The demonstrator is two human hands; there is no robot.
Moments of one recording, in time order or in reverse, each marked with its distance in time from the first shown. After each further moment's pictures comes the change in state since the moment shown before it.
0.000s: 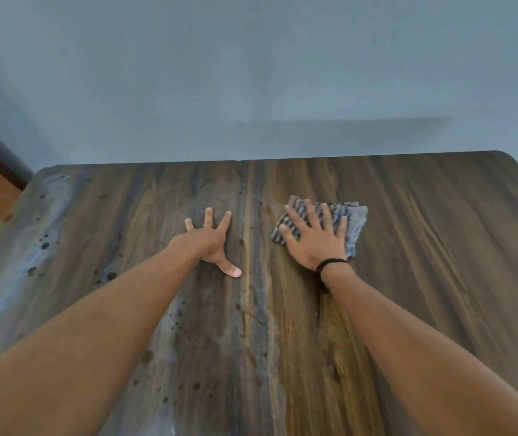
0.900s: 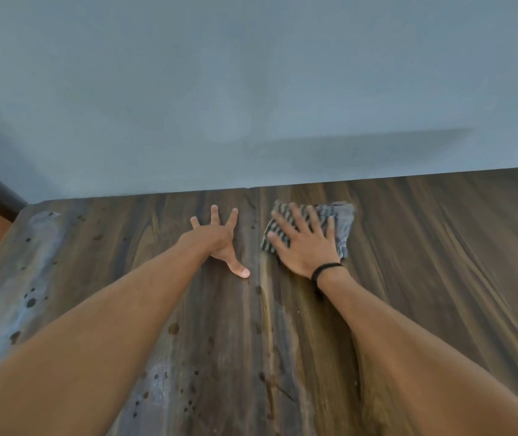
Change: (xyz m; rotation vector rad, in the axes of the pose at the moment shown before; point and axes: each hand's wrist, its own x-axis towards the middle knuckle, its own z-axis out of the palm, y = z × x) left_hand 0.059 -0.004 -0.081 0.036 -0.016 0.016; right_hand 0.090 -0.046 0.005 -0.064 0.002 -0.024
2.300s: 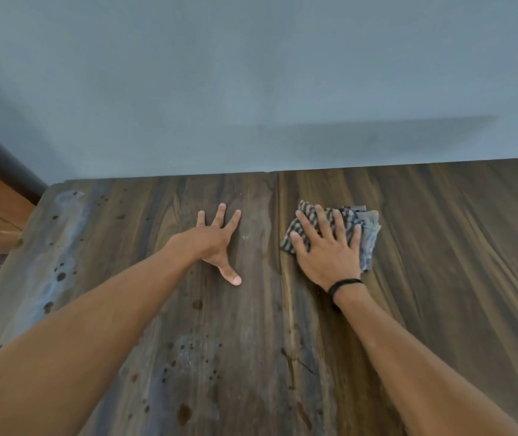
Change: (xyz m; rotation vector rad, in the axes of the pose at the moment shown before) left_hand -0.021 -0.053 0.028 0.152 -0.025 0.075; right_hand -0.051 -0.016 0.011 0.071 0.061 0.082
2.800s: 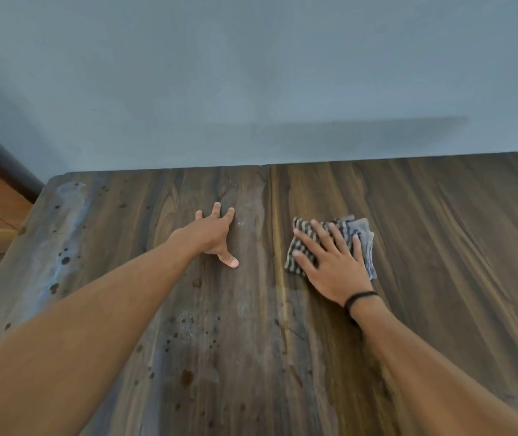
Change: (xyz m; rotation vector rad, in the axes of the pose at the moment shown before) left_hand -0.018 0.010 0.015 -0.085 0.113 0.002; right_hand -0.065 0.024 -0.006 -0.004 -0.073 -0.088
